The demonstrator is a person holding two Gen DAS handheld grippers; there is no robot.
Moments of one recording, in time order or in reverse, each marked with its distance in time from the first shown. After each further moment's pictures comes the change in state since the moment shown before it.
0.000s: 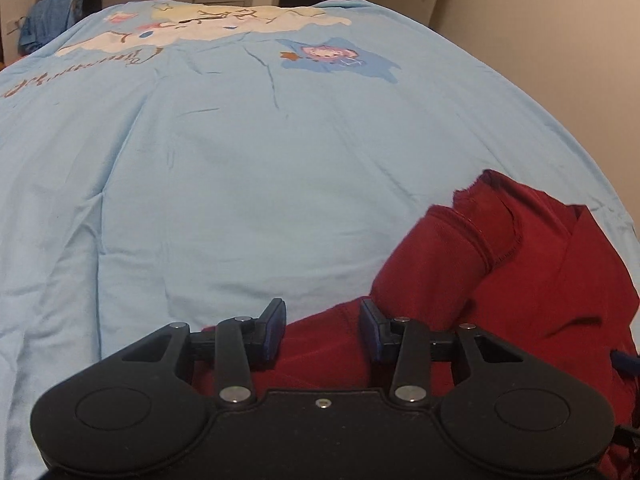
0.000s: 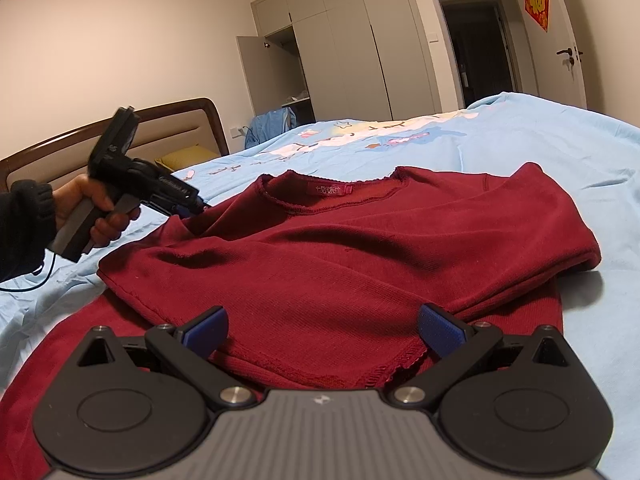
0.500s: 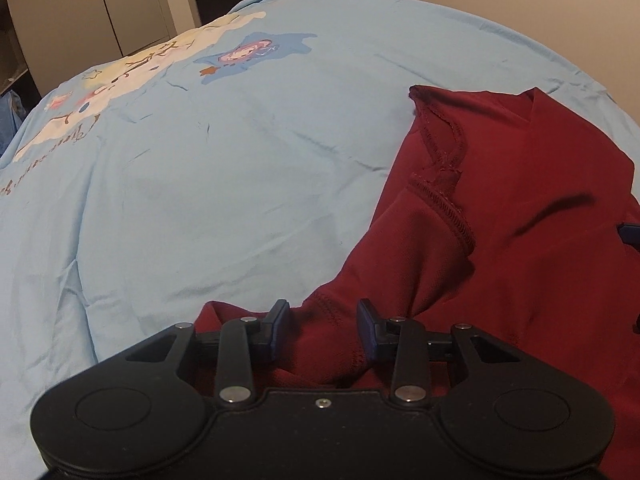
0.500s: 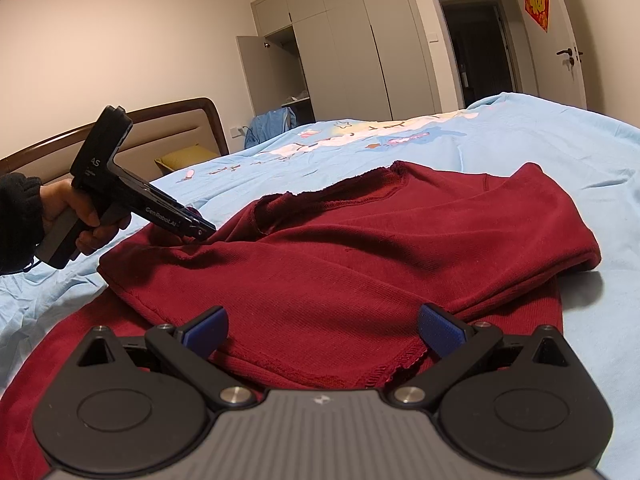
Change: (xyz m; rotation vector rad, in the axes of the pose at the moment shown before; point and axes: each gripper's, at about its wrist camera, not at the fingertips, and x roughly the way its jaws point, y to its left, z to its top) left arm 0.000 -0.058 -0.020 0.345 0.062 0.070; right arm 0.000 0.000 0.000 0.001 0.000 0.001
